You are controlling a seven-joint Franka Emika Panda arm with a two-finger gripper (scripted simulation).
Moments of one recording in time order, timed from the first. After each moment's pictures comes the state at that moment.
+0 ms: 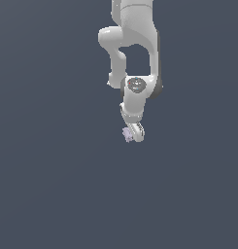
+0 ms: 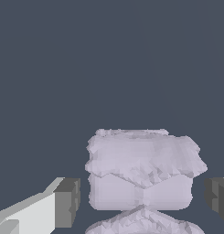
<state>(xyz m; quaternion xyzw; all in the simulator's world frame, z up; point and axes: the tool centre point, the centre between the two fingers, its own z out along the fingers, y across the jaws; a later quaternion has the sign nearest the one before) -0.089 0.064 0.060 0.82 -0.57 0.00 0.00</state>
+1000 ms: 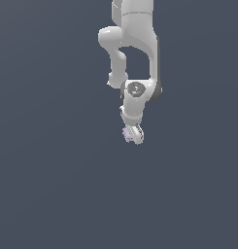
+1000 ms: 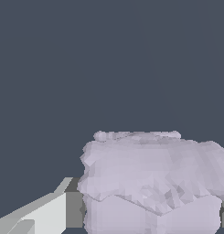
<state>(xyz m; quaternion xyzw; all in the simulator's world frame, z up) -0.088 0.065 0.041 0.82 -0.57 0.00 0.00</state>
